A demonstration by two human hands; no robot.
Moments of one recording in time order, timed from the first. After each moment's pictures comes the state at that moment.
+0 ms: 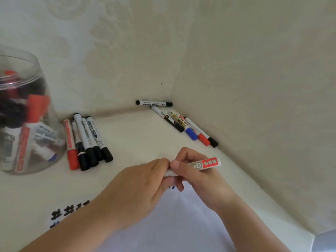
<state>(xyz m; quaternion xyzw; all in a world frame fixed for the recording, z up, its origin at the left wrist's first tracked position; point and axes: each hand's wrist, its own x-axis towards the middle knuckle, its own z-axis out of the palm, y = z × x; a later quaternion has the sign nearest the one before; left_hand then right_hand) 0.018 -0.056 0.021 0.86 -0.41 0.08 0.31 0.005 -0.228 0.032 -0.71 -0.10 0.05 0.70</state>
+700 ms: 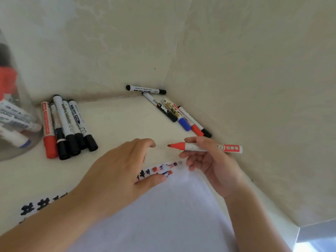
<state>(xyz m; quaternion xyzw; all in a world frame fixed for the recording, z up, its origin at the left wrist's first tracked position) 0.028 -0.056 0.003 0.89 -0.34 0.14 0.28 0.014 -0.270 0.030 -0.68 0.03 0.02 0.73</state>
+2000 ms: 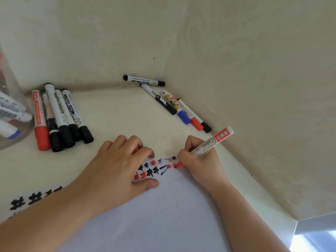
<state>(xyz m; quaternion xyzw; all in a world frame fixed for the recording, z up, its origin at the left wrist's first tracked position) 0.034 -0.058 -0.014 0.91 -0.35 0.10 0.18 0.019 -0.260 0.000 -0.85 0.07 -0.07 0.51</state>
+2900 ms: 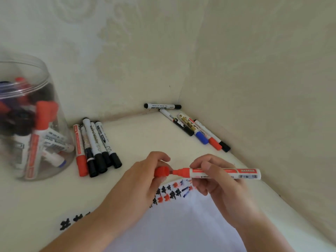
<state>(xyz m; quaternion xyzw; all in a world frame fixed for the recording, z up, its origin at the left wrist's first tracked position) 0.031 -0.050 0.004 0.85 -0.30 0.07 0.42 0.001 -0.238 0.029 -0.66 -0.07 -0.01 0.75</state>
